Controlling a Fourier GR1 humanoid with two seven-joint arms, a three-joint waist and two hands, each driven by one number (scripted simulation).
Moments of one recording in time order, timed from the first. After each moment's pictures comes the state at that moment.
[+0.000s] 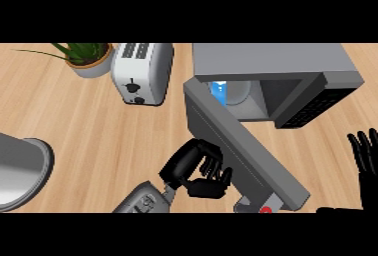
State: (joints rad) left arm -0.35 0.01 -0.63 -1.27 -0.15 0.10 -0.14; right arm 0.19 -0.26 -0.18 -1.56 -0.29 0.27 -0.60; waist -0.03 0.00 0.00
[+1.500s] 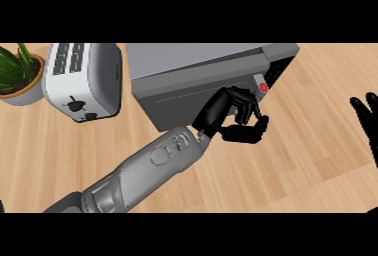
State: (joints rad) left arm -0.95 0.00 -0.80 -0.89 0.51 0.41 -0.25; right arm 0.00 -0.41 -0.12 -1.82 -0.53 0.46 -0.35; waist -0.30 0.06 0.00
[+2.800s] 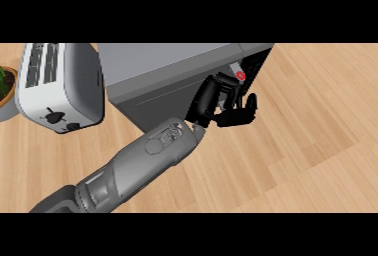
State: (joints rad) left arm -0.99 0.04 -0.81 -0.86 0.66 0.57 -0.33; right arm -0.11 -0.54 -0.18 -1.83 -0.67 0.49 -0.22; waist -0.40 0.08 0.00
